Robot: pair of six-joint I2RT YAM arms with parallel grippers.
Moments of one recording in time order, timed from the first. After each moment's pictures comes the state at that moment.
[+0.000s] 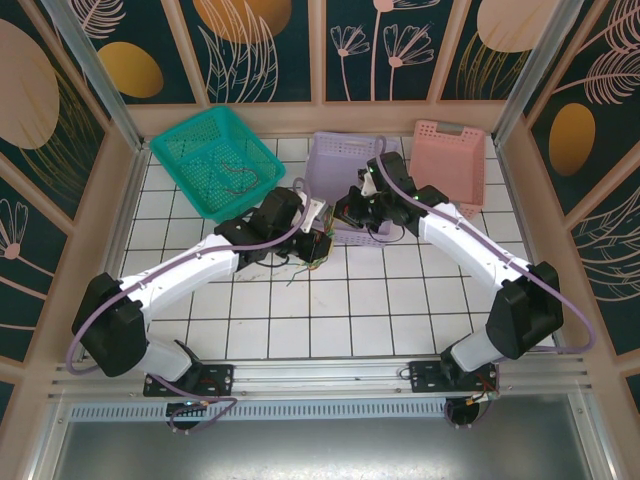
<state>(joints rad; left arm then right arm) -0.76 1.46 1.09 -0.38 0.35 -0.40 0.56 1.49 1.26 -0.56 -0.44 0.88</state>
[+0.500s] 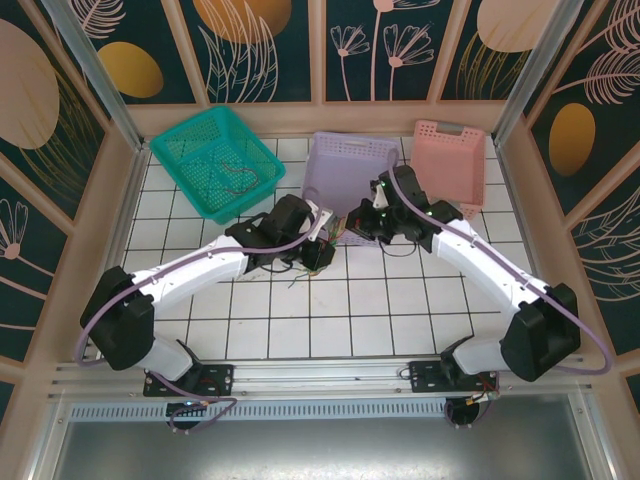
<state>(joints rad) -0.79 1.51 1.08 -0.40 0.30 -0.34 0.54 1.35 1.11 -0.57 -0.39 0.86</state>
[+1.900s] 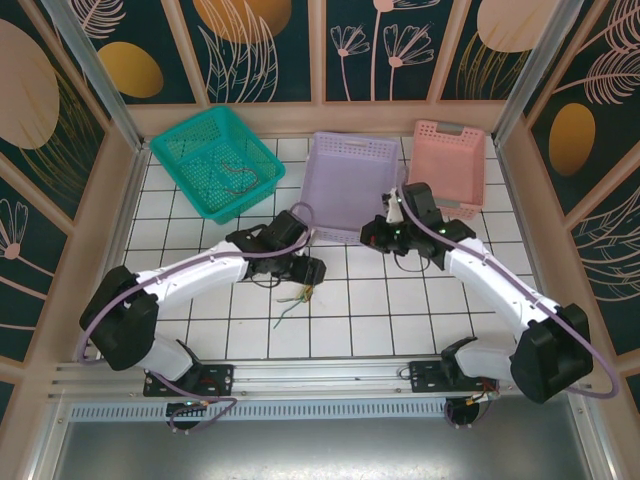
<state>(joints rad) -0.77 1.50 1.01 -0.55 0.17 -0.53 0.52 1.25 0.93 -0.51 -0.39 0.68</state>
